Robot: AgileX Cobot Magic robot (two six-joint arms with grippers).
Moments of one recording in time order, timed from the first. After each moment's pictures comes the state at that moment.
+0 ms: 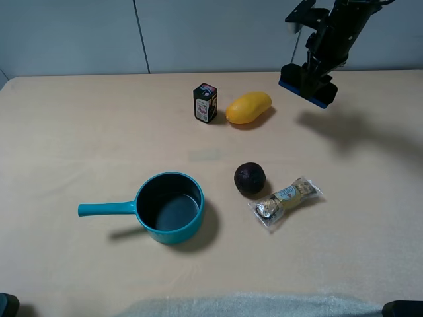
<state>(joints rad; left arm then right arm) 0.01 -0.01 -0.48 0.06 1.06 0.03 0.25 2.07 -1.63 0.06 1.03 -0.77</state>
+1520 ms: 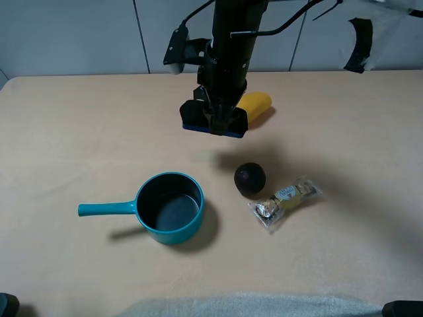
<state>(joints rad) 0.01 -0.01 -0.48 0.06 1.06 0.03 0.75 2.07 -1.63 0.06 1.06 -0.75</state>
